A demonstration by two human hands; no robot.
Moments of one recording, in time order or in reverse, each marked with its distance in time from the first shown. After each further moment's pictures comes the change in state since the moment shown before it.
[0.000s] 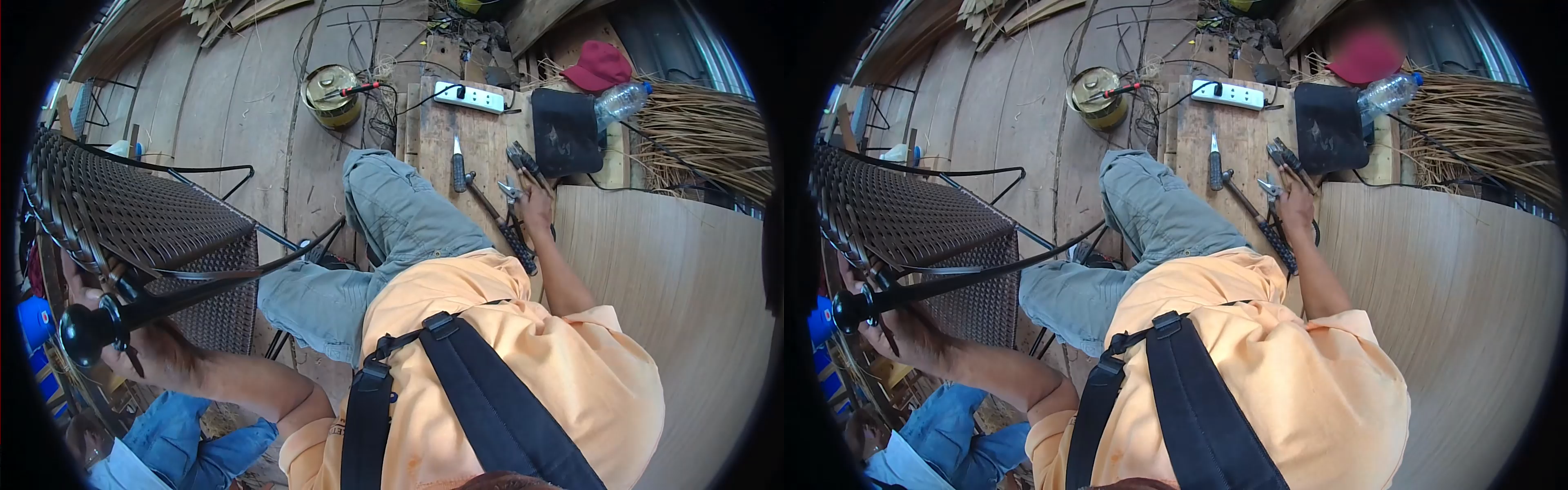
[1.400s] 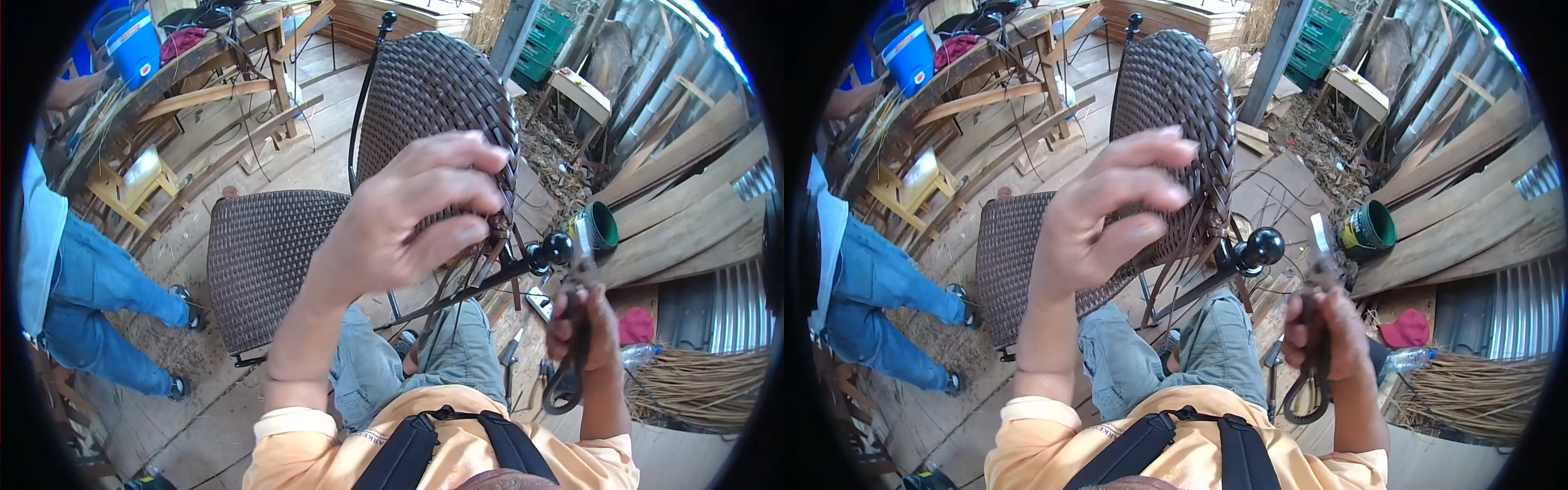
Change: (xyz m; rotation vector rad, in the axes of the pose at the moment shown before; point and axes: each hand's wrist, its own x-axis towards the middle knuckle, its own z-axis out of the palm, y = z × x) left_hand 0.059 0.023 -0.031 -0.424 -0.431 0.465; right_hand -0.100 -0.323 -0.297 1.312 -1.309 -0.404
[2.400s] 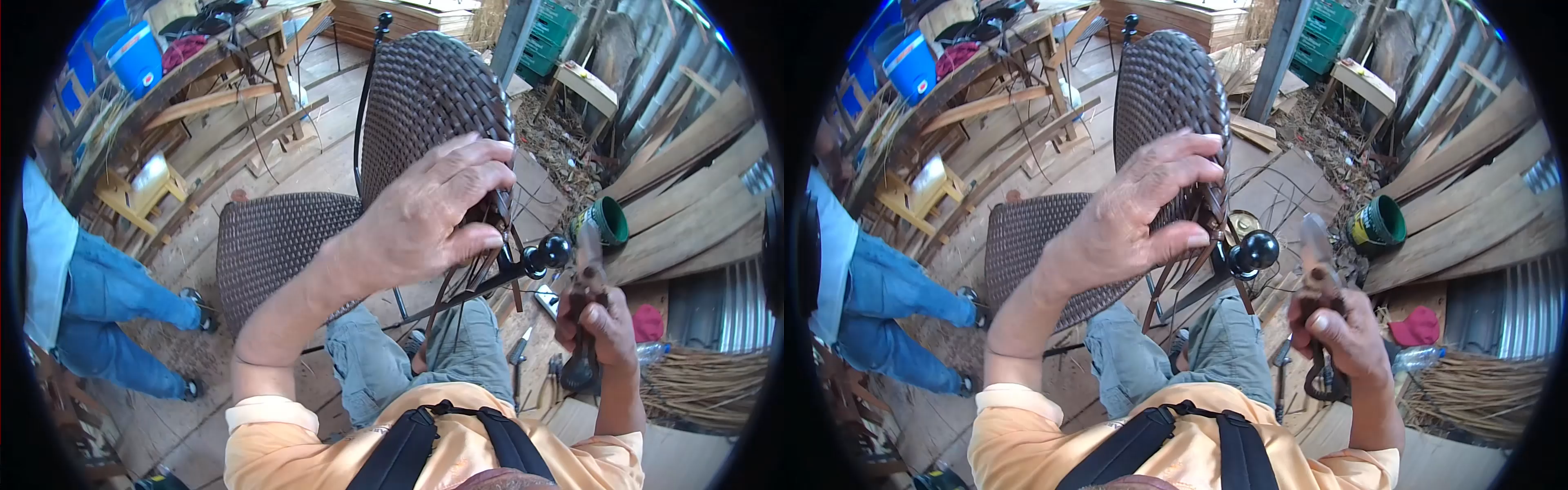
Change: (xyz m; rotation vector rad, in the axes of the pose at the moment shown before) left_hand 0.012 -0.010 0.014 0.313 -0.194 0.015; right_hand 0.000 -0.025 0.021 -0.535 0.008 -0.232
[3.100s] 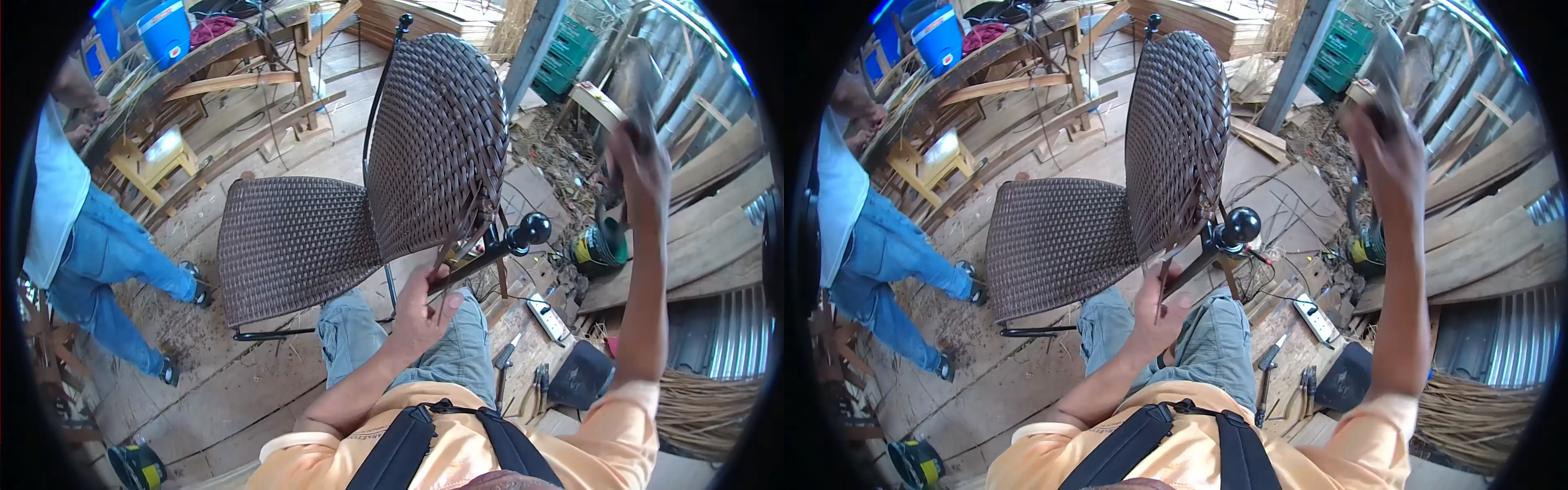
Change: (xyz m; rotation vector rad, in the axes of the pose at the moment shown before) left_hand -0.113 0.067 0.147 -0.305 0.607 -0.678; right_hand 0.110 -0.091 -0.049 -0.908 0.510 -0.623
